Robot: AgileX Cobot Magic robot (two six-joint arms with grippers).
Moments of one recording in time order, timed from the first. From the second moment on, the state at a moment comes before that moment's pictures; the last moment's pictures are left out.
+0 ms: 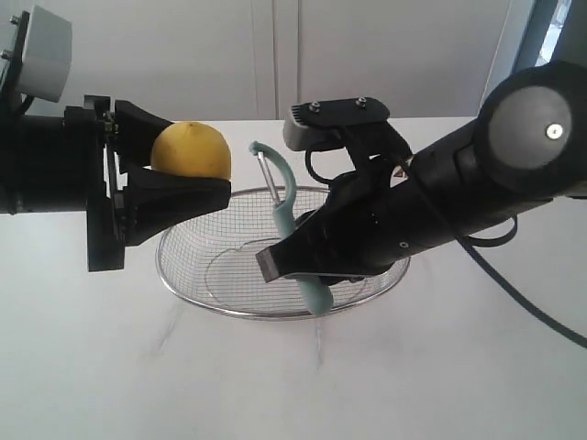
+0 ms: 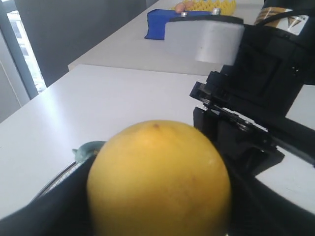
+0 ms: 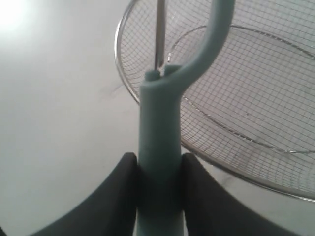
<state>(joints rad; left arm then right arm) -0.30 1.28 -0.73 -1.66 0.95 2.11 0.66 1.41 -0.96 0.46 0.56 -0.25</state>
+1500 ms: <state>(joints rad) -0.30 1.29 -0.73 -1.61 0.85 2.11 0.66 1.46 -1.01 0.74 0.69 -0.44</state>
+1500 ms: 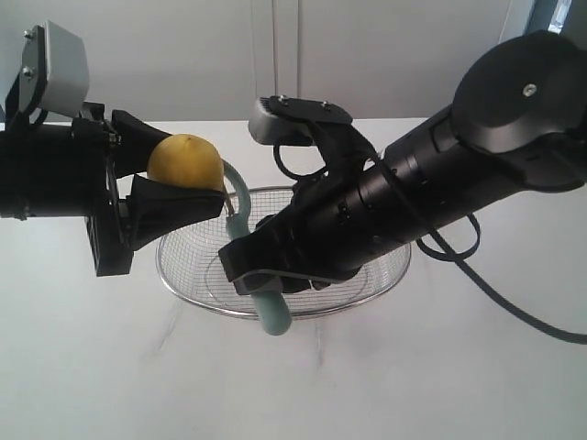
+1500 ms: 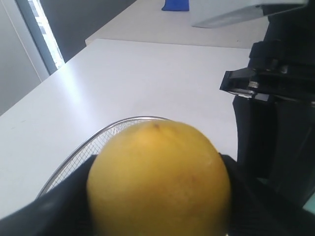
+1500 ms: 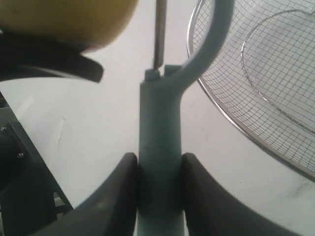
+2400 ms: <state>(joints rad) -0.30 1.29 -0.73 -1.61 0.83 2.11 0.66 1.40 -1.01 0.72 0.67 -0.44</state>
